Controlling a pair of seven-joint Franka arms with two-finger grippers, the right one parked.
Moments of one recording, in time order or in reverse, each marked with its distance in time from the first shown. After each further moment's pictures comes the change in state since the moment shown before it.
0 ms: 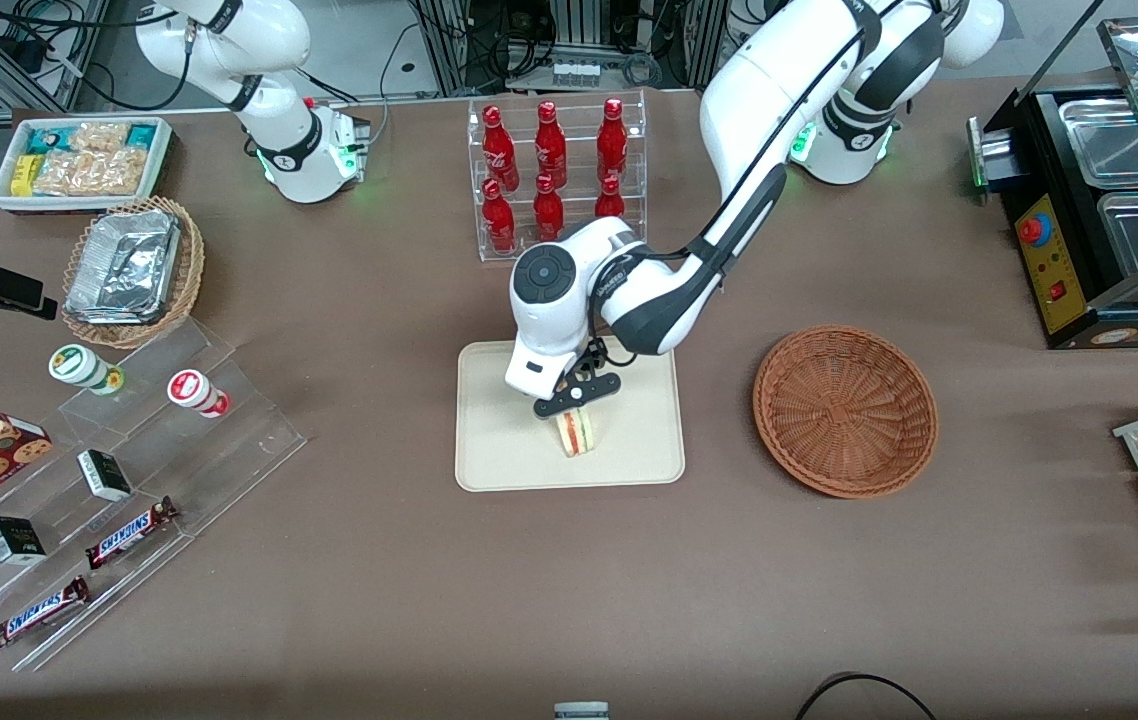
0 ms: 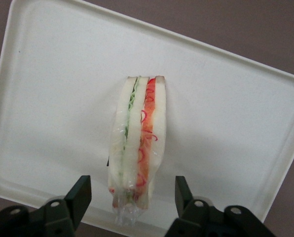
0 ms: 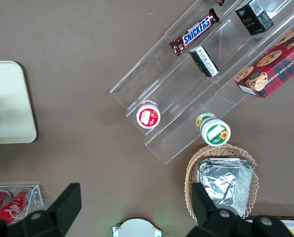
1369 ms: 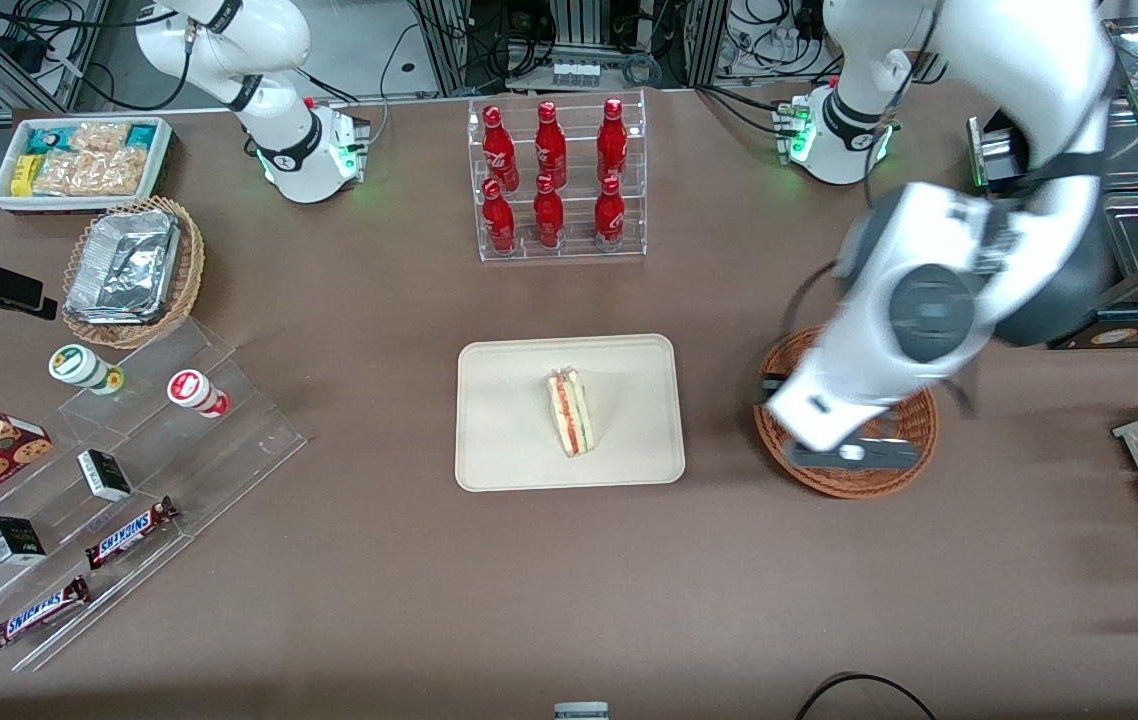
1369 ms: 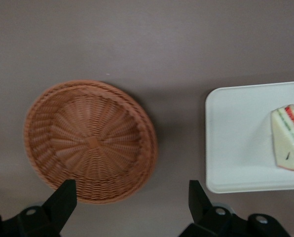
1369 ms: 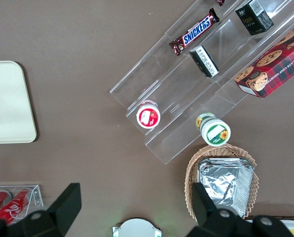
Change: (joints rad) arm 0.515 -0.381 0.019 -0.073 -0.125 -0.421 0.995
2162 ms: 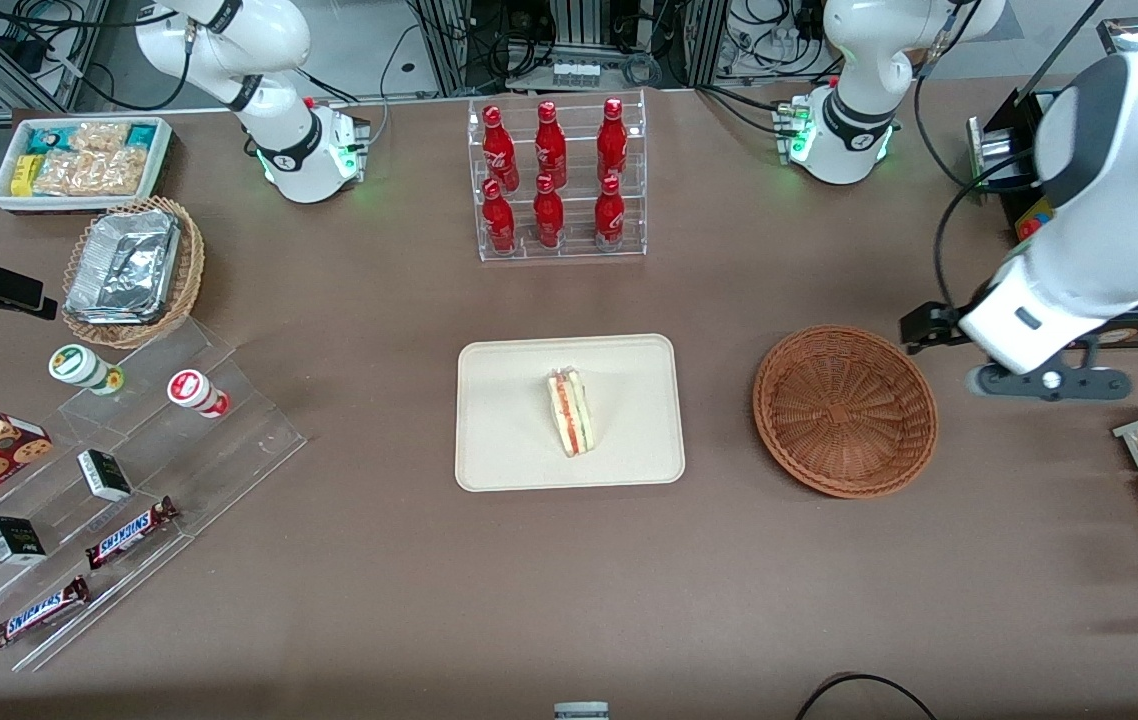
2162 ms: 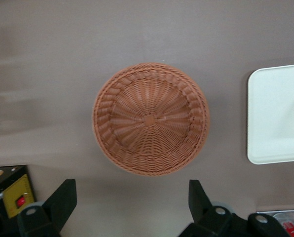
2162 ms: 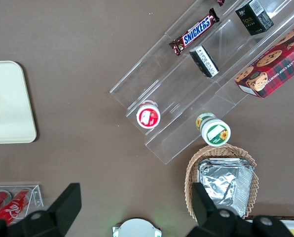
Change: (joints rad) arm 0.189 -0.265 0.002 -0.165 -0.019 -0.055 0.207
